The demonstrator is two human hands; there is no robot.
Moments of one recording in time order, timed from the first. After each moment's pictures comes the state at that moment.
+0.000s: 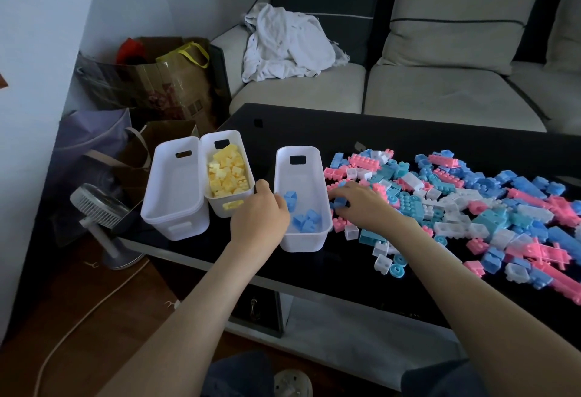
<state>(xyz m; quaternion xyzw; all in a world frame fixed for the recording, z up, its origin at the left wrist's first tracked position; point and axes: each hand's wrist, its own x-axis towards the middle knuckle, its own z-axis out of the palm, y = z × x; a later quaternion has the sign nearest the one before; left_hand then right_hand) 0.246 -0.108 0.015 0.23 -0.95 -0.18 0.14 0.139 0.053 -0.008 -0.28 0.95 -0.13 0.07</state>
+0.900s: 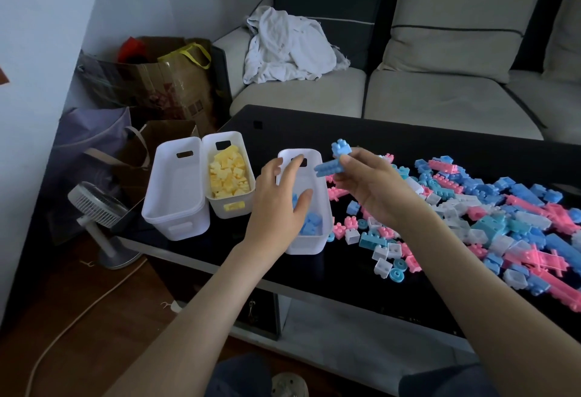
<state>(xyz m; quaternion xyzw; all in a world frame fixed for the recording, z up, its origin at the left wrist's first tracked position) 0.239 -0.105 0.007 0.03 -0.92 -0.27 0.30 0.167 0.057 0.047 -0.17 0.58 -0.77 0.19</state>
